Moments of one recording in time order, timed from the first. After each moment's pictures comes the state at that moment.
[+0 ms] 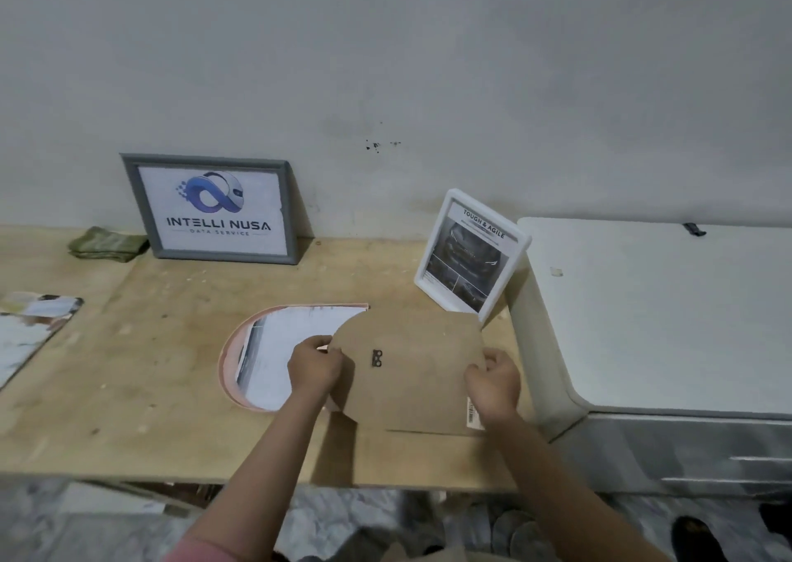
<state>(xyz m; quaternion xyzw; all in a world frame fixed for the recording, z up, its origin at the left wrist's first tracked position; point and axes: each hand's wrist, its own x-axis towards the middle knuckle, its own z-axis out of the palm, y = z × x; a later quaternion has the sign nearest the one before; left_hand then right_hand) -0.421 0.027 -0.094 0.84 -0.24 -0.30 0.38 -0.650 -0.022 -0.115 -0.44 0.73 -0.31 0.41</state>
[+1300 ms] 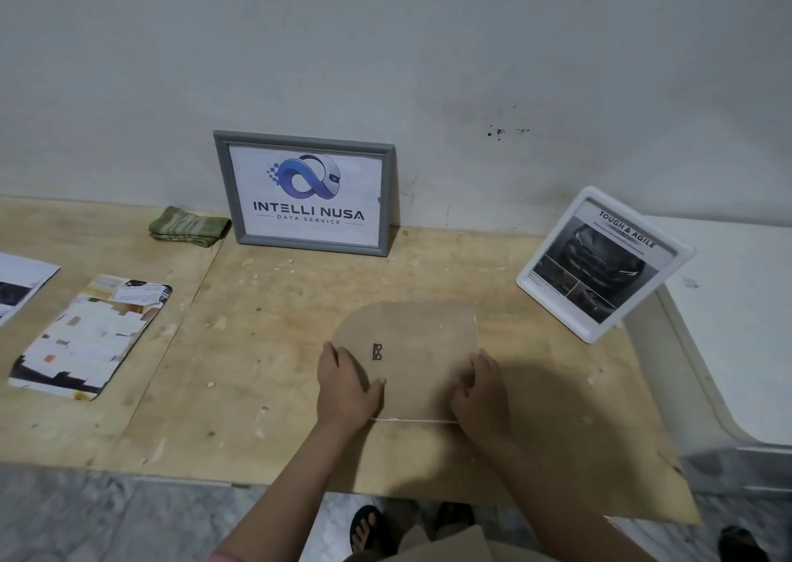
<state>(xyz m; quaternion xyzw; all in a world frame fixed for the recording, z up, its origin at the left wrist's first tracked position) -0.277 0.080 -0.135 0.85 -0.43 -0.25 0.19 -0.468 0.021 -0.152 -0.67 0.65 -0.19 0.32</state>
